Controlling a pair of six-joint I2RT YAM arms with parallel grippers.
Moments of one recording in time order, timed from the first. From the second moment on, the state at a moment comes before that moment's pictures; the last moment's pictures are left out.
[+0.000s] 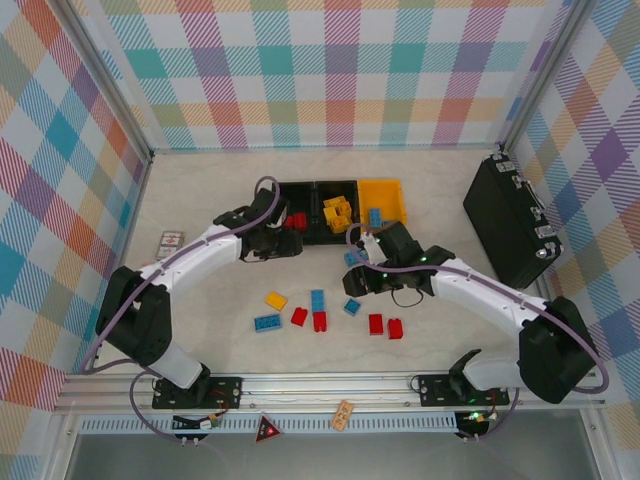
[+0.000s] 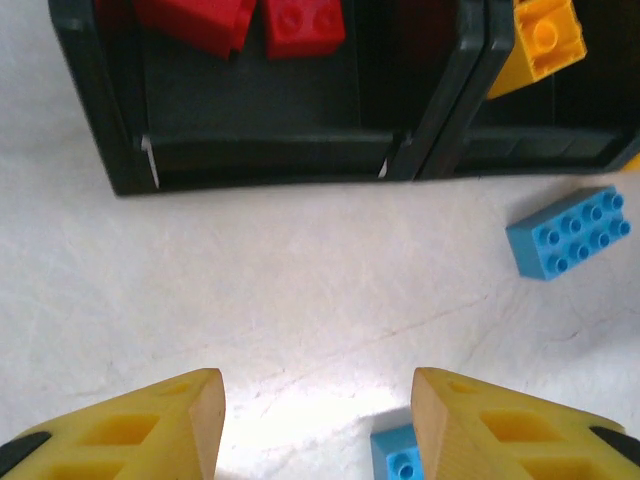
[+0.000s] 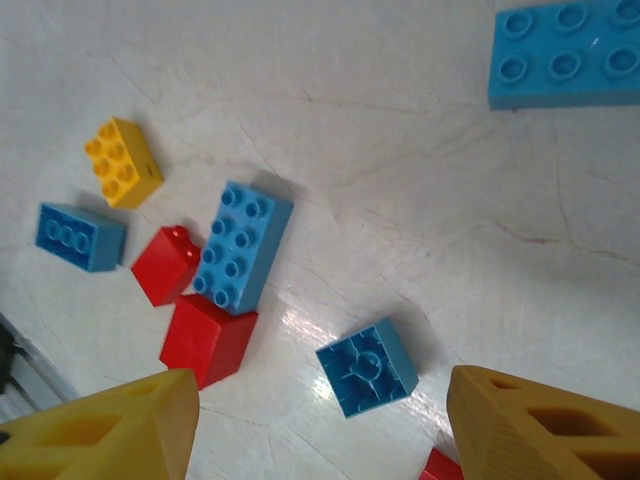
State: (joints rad) left arm -0.52 1.55 1.13 -0.64 0.05 -0.56; right arm 0.68 1.32 0.85 -0.54 -0.30 0.34
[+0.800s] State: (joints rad) left arm -0.52 1.42 0.91 -0.59 0.10 -0.64; right arm 0.87 1.60 0.87 -0.56 -0.06 0.26
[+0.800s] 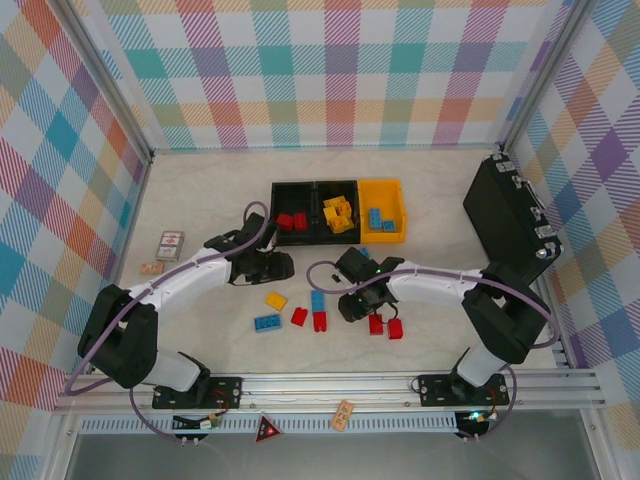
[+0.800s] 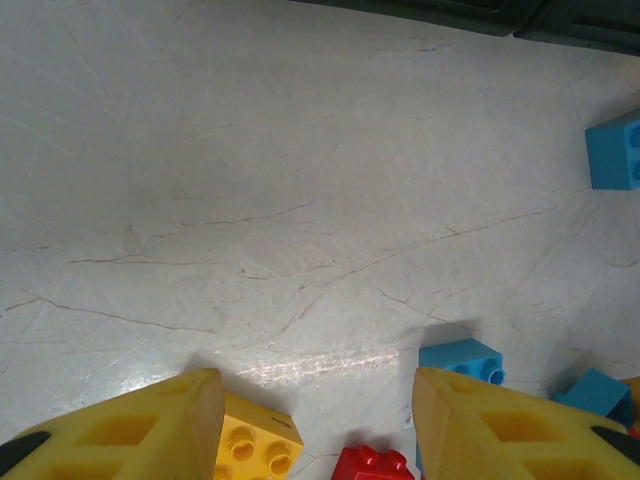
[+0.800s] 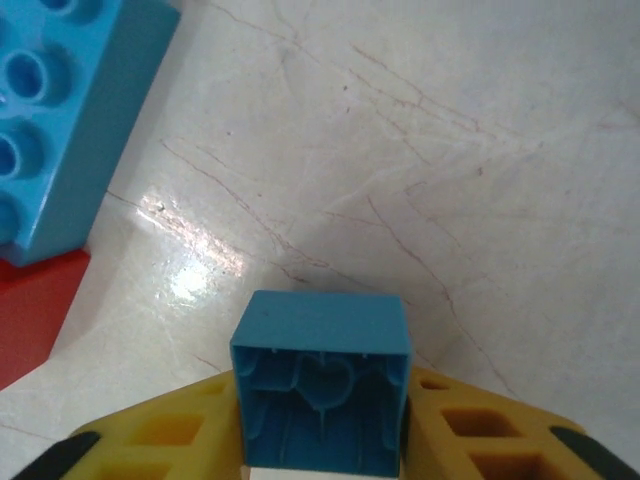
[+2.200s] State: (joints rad) left arm -0.75 1.60 1.07 -0.34 0.17 -0.69; right arm 0.40 1.90 1.54 -0.78 0.11 0.36
